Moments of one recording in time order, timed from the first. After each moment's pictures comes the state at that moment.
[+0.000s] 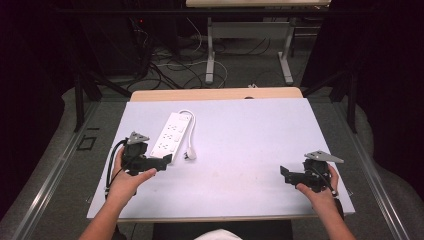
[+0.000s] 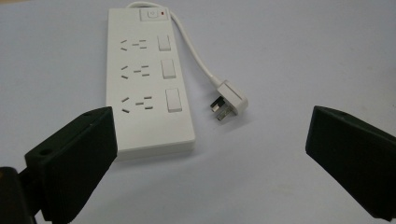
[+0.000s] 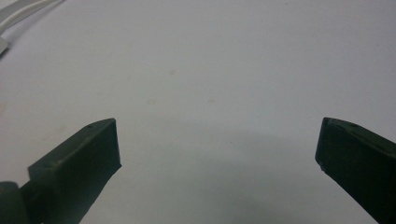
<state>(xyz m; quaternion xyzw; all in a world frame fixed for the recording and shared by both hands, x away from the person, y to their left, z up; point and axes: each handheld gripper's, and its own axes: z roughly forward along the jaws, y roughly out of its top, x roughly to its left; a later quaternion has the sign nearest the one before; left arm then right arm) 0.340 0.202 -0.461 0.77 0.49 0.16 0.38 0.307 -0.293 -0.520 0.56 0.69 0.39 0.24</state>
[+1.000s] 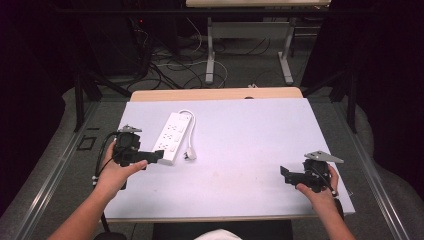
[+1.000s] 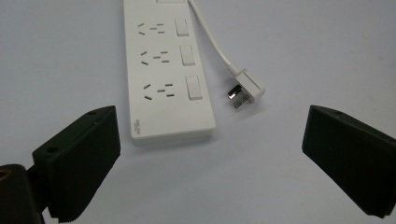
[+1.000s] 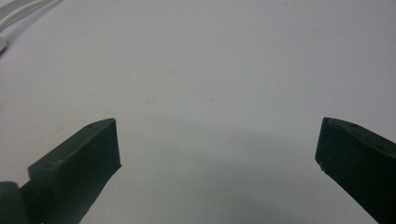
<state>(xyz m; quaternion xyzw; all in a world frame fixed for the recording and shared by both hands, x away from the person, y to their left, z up) 0.357 0.222 -0.446 0.78 0.51 0.12 0.34 0.307 -0.294 -0.520 0.56 0.69 0.39 0.24</state>
